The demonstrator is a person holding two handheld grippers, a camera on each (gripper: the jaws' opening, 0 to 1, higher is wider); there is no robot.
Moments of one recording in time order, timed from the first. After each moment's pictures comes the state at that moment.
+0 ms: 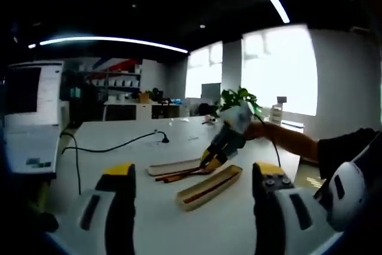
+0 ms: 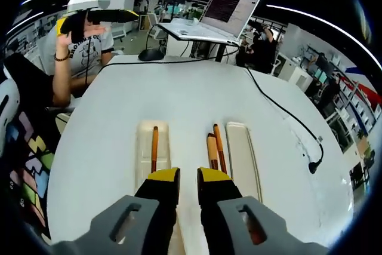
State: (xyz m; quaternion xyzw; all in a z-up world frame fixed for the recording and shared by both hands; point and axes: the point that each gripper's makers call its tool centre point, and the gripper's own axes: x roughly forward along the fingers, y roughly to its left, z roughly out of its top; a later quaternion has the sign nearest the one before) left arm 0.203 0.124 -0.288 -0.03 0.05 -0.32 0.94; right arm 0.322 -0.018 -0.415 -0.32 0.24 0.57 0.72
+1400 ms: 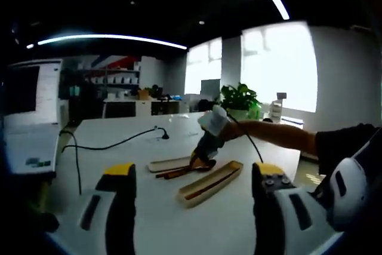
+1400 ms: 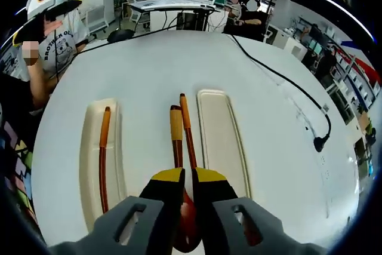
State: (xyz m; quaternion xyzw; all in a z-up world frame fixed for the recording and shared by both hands) left arm 0.205 0.124 -0.295 -0.02 0.07 -0.33 0.94; right arm 0.378 -0.029 -0.462 -0.32 0.33 0.52 0.72
